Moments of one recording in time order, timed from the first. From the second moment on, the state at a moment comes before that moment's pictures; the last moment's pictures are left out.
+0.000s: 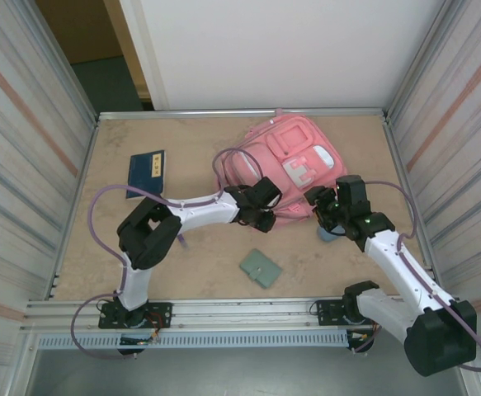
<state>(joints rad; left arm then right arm) -0.93 1.98 1.38 -0.51 -0.03 -0.34 0.27 0.96 0.65 -0.43 -0.18 1.25</state>
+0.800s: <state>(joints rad) -0.87 1.87 1.31 -0.44 0.13 -0.33 0.26 0.93 0.63 -0.42 -0.18 1.09</state>
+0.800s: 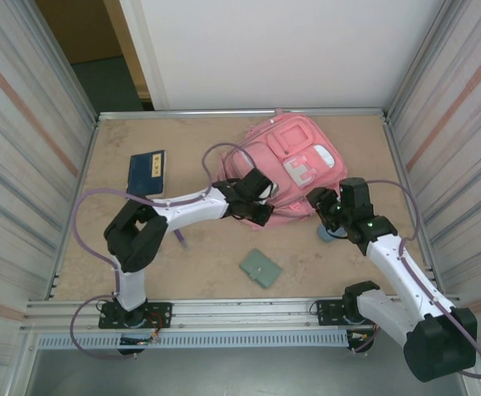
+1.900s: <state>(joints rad) -0.80 1.79 1.13 -0.31 0.33 -0.49 0.53 1.48 0.86 -0.40 -0.18 1.14</state>
